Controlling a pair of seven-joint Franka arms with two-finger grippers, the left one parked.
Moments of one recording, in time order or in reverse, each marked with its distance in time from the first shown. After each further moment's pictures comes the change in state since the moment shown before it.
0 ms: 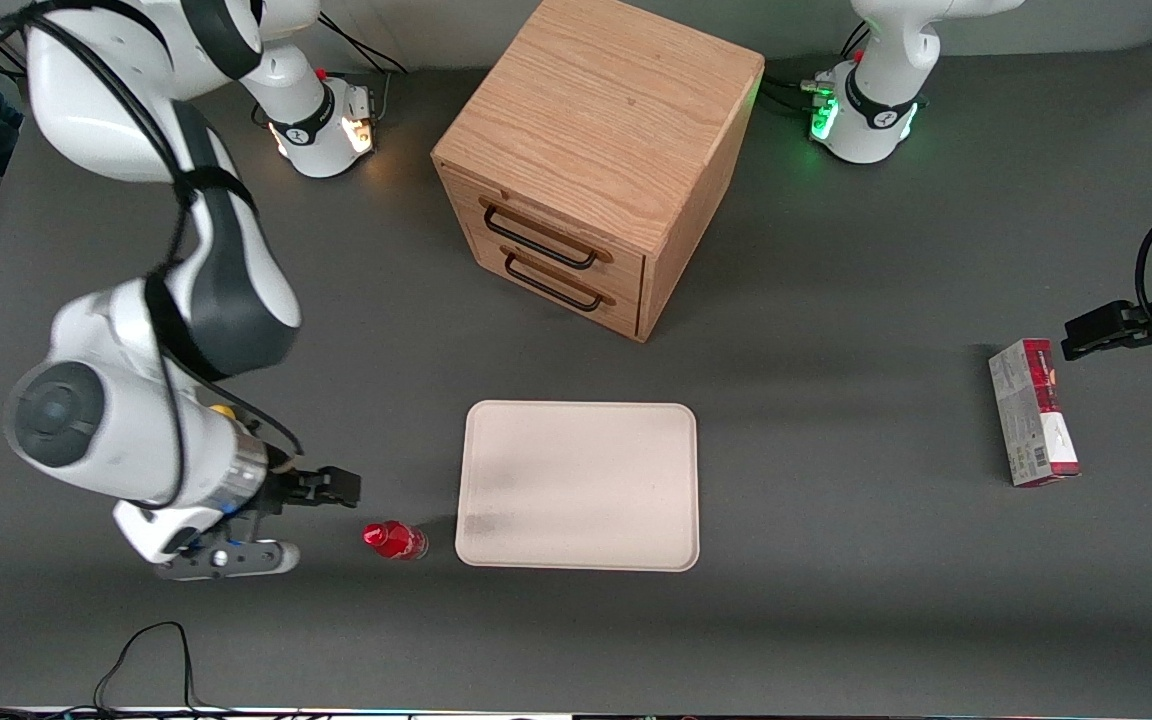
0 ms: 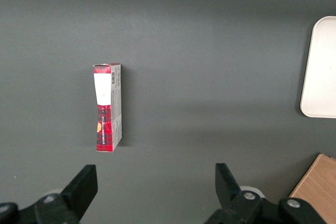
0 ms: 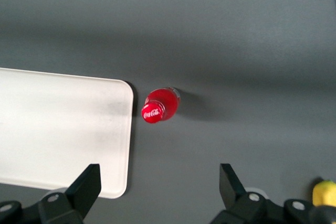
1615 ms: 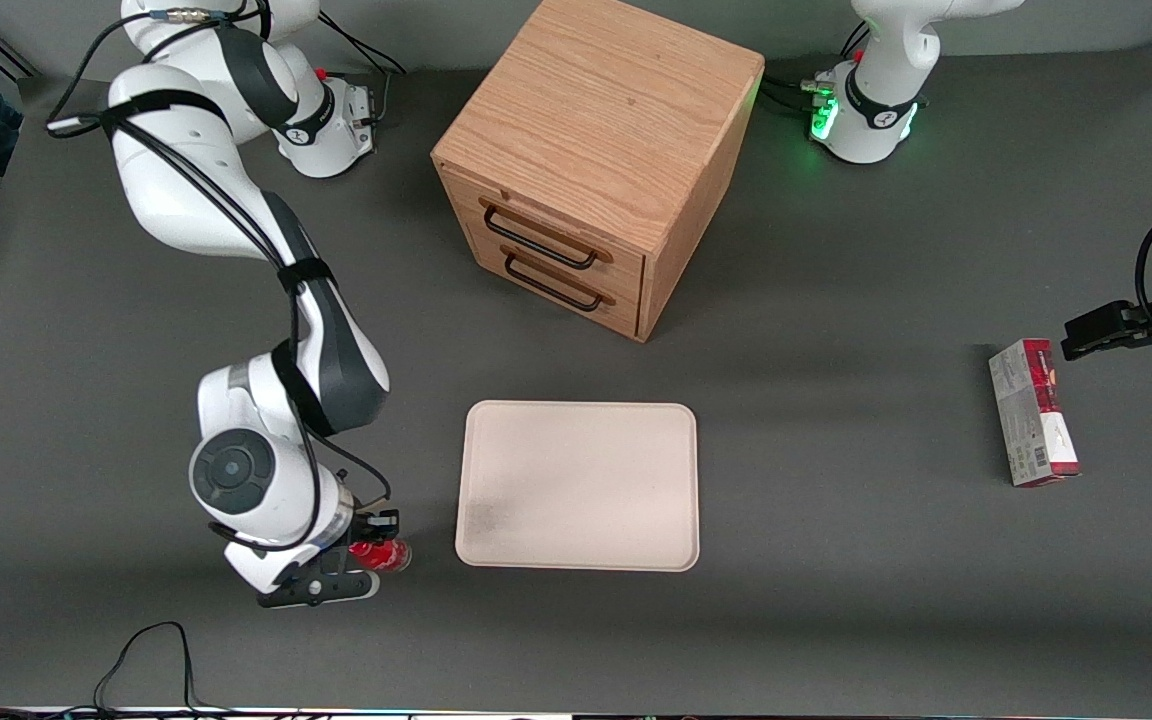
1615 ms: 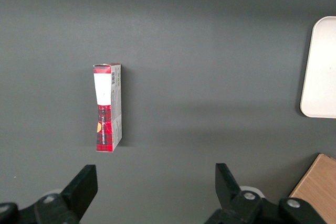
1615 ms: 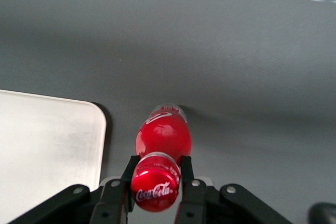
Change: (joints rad) arm 0.029 0.146 0.013 0.040 -0.129 0.119 0.017
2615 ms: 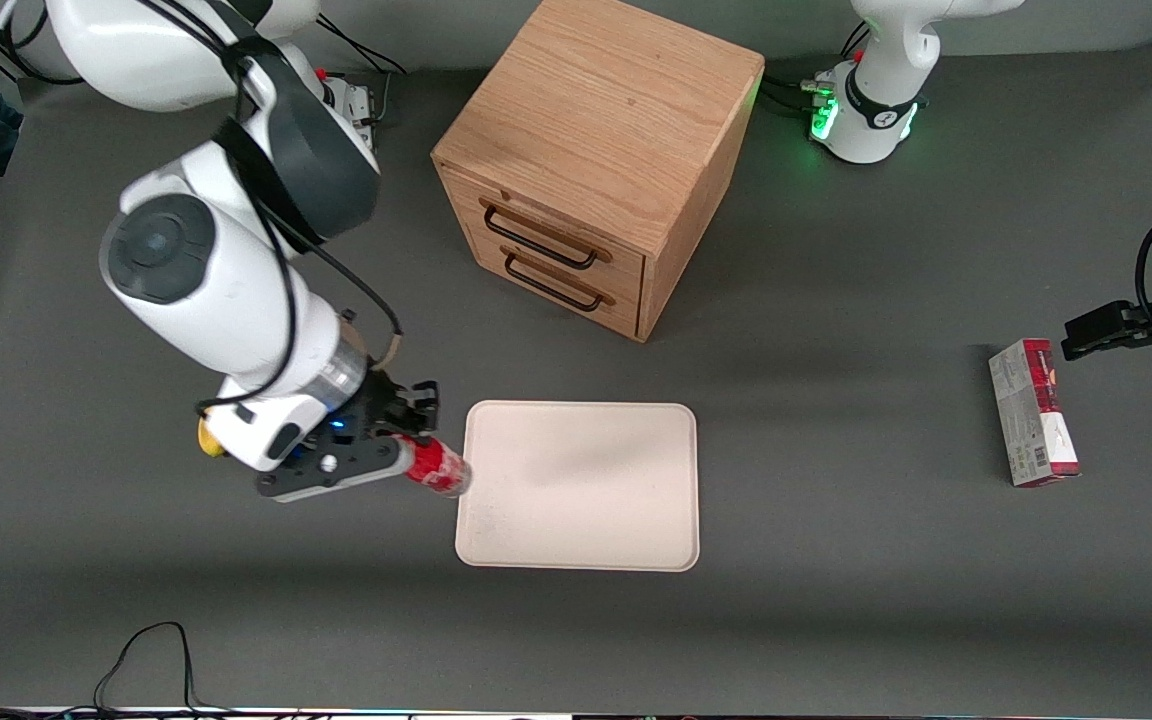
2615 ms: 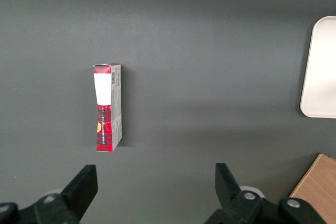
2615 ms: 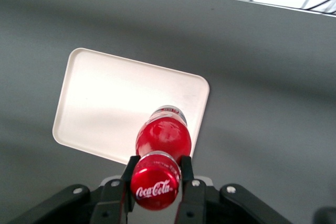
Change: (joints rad) arm 0.006 -0.214 0.258 -0.010 -0.003 -0.146 0.078
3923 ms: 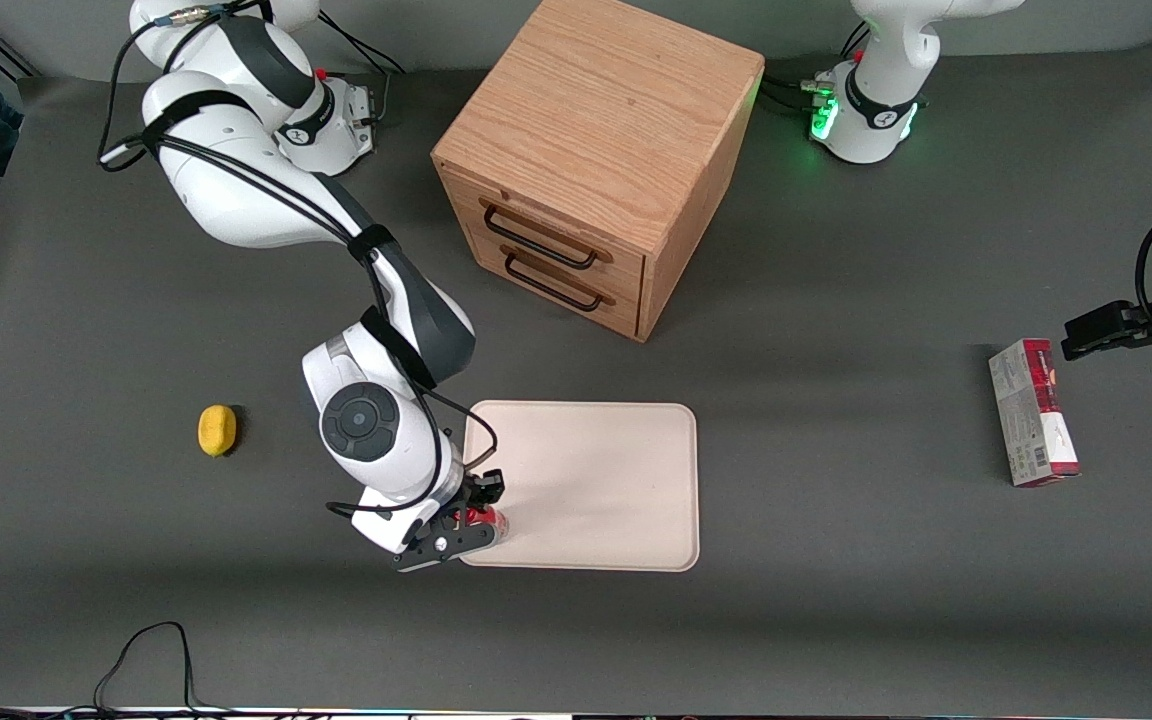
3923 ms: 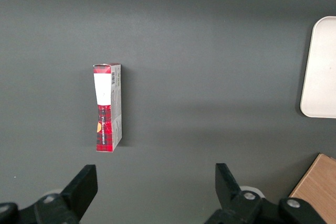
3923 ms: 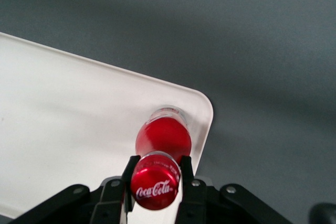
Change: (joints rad) arm 0.009 0.283 0.000 -0.027 -0.149 0.258 -0.009
